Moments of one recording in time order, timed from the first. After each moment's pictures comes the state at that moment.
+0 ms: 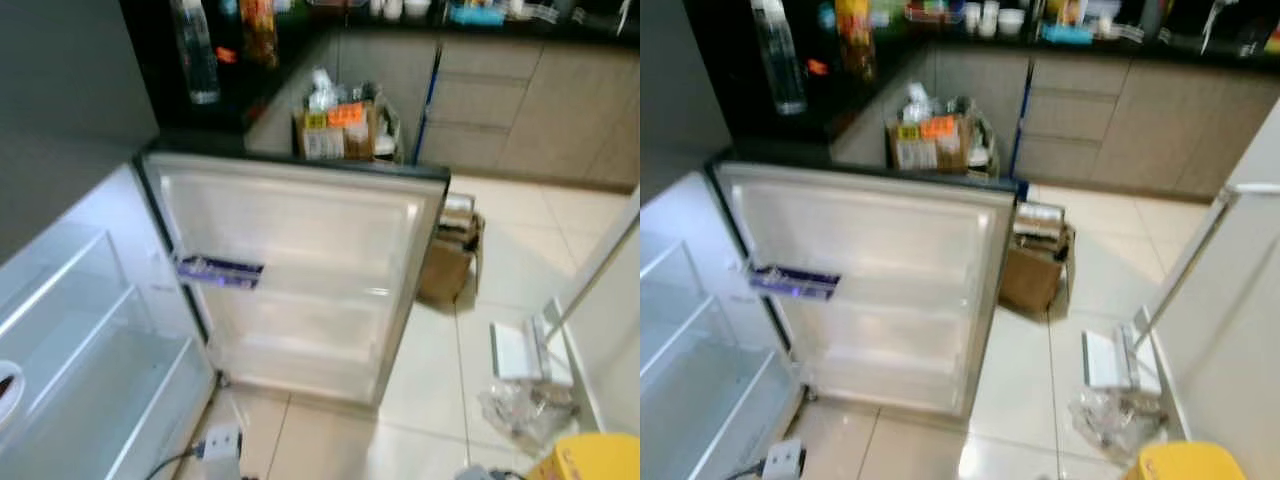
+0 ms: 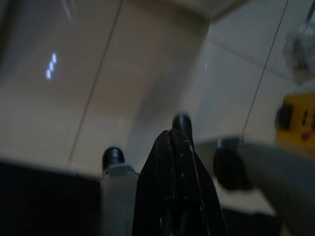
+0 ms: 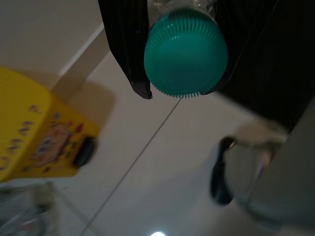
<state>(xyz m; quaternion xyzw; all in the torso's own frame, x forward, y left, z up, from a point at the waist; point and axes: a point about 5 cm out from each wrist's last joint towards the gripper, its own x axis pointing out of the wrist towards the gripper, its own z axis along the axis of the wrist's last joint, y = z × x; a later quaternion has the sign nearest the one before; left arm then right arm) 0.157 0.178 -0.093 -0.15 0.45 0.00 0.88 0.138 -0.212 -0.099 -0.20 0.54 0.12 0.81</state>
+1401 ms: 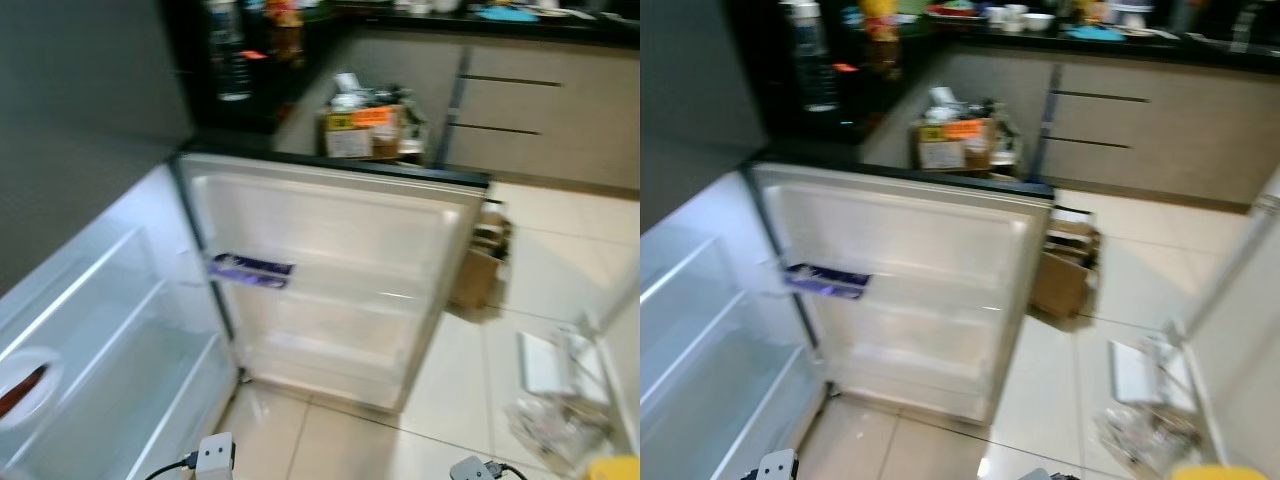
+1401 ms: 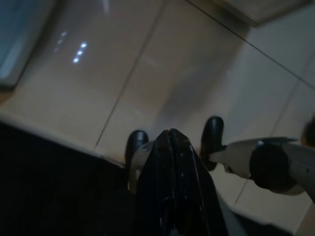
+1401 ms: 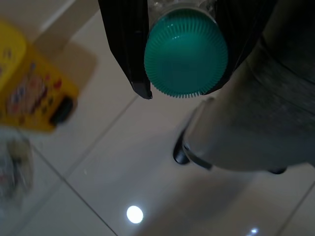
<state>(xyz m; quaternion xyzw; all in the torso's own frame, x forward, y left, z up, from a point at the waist) 0.146 0.182 -0.098 -0.14 0.47 0.00 0.87 0.133 -0.204 -0.101 -0.16 0.53 0.14 0.82</state>
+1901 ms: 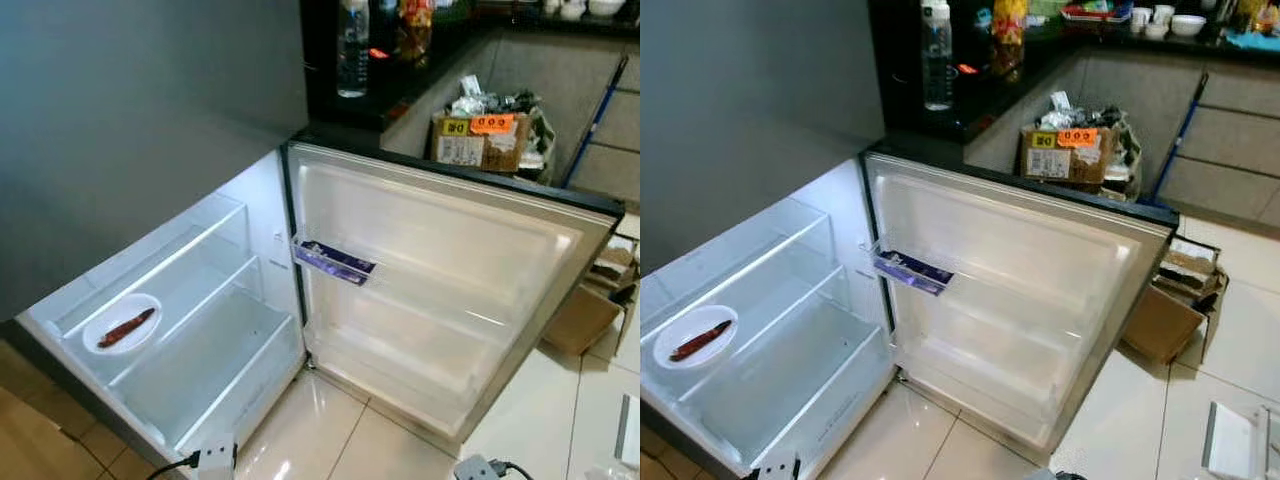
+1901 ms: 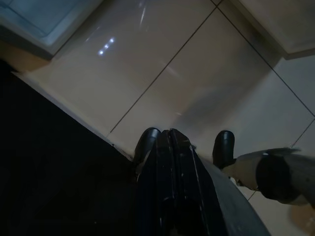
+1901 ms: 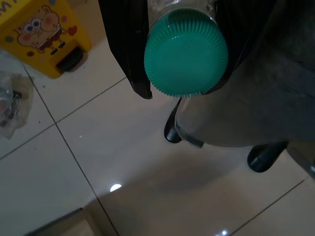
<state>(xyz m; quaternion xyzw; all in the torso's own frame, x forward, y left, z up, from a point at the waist) 0.148 0.180 -0.097 -0.14 0.47 0.00 0.87 0.132 -0.207 -0.101 -0.17 0.53 0.14 0.82</state>
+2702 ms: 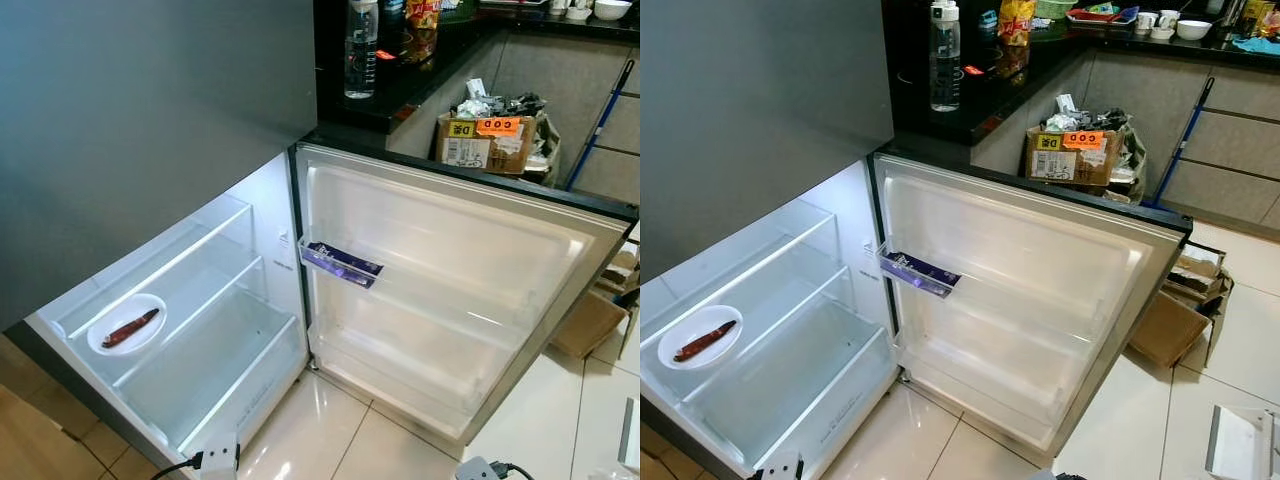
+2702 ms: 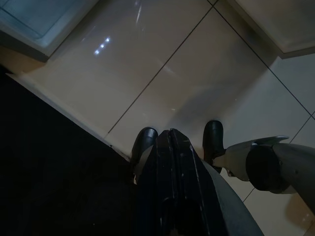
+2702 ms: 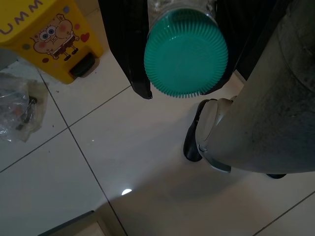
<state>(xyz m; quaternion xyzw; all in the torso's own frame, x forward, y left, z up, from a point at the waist) 0.146 0.177 -0.098 -0.14 0.47 -0.01 0.87 0.133 -0.214 -0.100 -0.19 0.53 0.12 0.82</state>
